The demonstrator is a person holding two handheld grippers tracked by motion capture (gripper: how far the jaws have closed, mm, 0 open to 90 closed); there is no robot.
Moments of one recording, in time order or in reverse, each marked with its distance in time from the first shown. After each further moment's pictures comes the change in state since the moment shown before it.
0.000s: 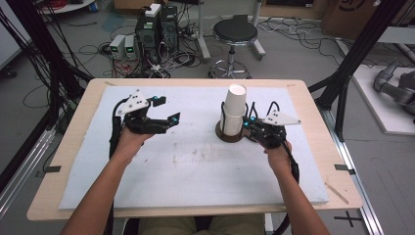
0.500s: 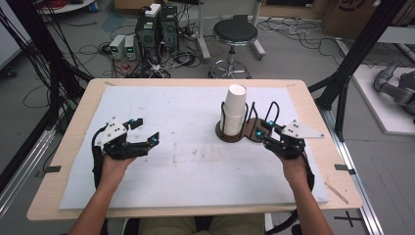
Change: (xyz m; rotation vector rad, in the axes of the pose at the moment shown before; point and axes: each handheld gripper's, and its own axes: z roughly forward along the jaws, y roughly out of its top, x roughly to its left) left arm -0.013 -0.063 -0.065 0.002 0.187 -0.041; right arm -0.005 -0.012 -0.051 -0.065 -0.026 -0.041
